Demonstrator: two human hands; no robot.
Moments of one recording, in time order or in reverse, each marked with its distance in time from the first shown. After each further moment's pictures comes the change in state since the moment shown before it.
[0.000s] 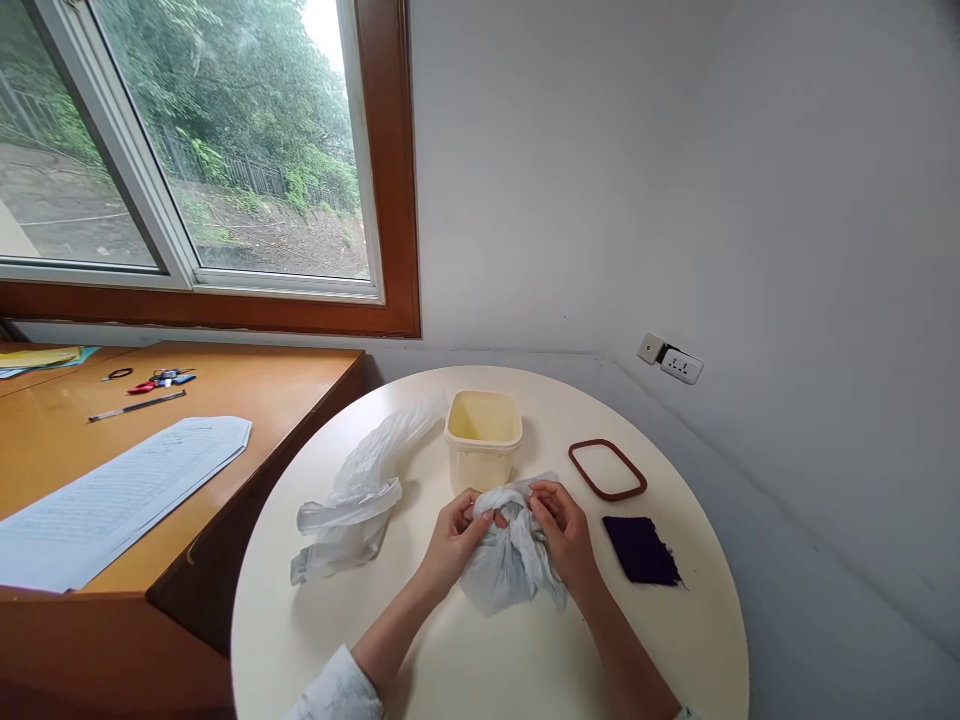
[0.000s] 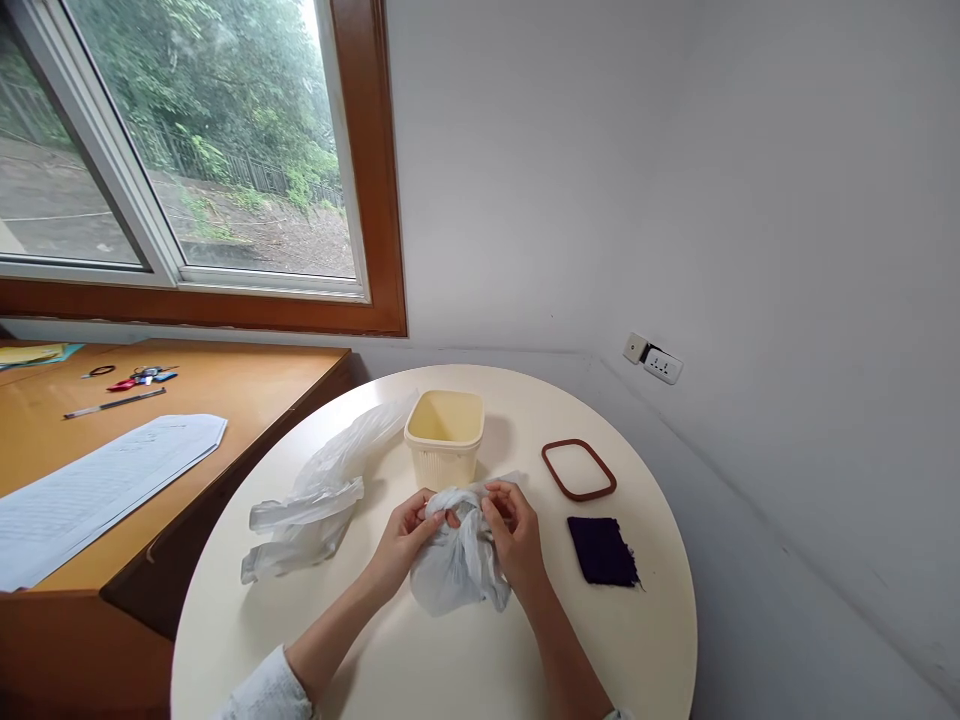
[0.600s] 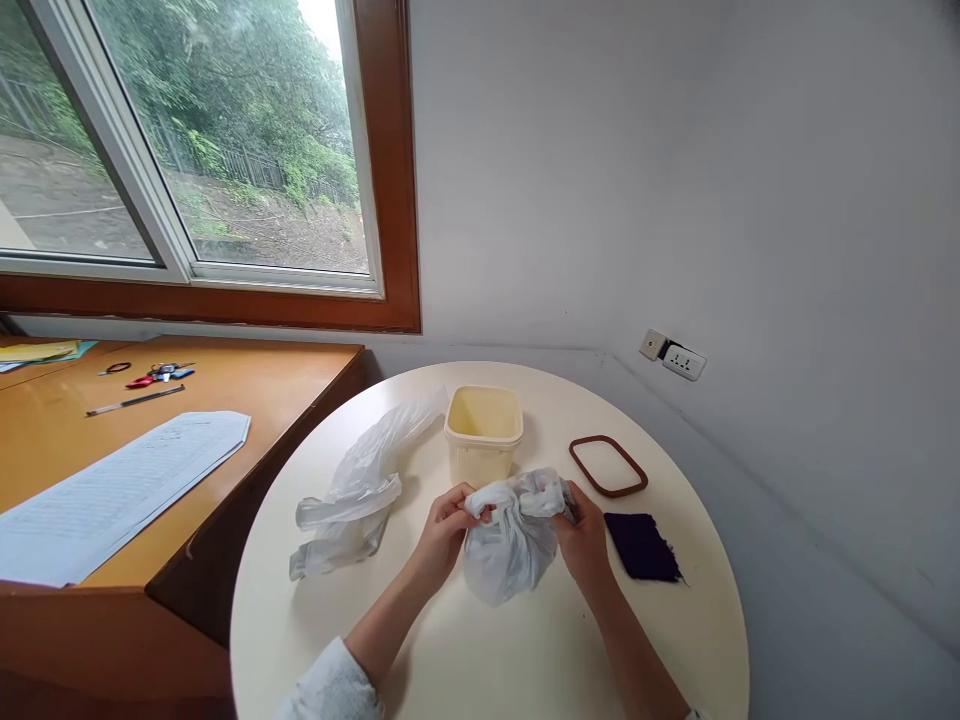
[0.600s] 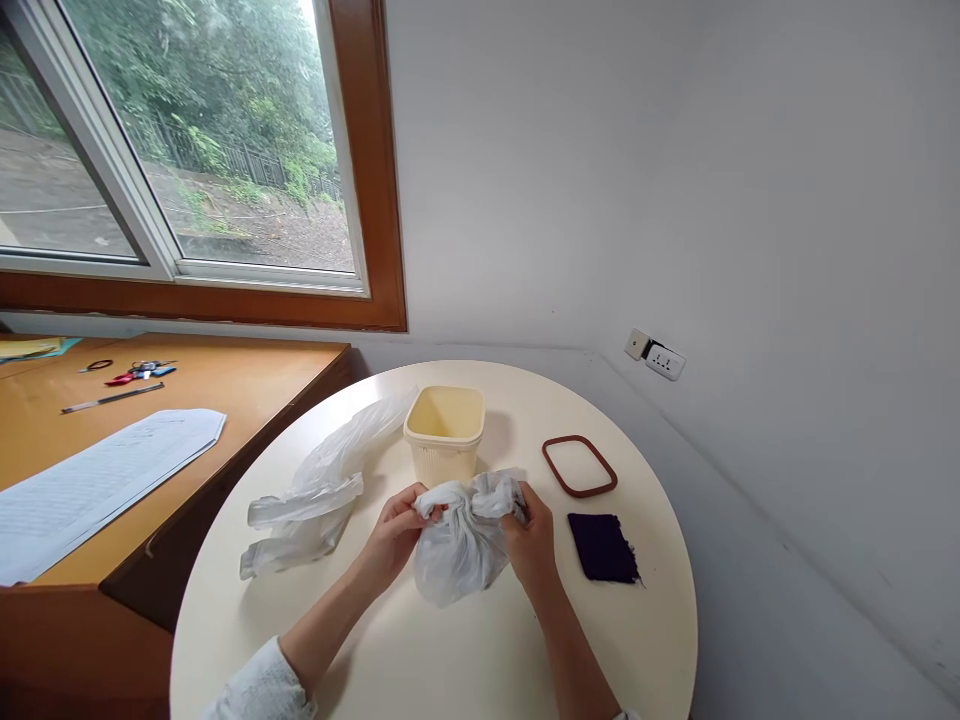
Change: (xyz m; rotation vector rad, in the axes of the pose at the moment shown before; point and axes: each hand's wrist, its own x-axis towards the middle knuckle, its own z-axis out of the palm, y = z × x) left_hand 0.002 0.001 -0.011 -0.250 0.022 -0.037; right_hand 0.000 -0.001 -0.009 -0.028 0.122 0.023
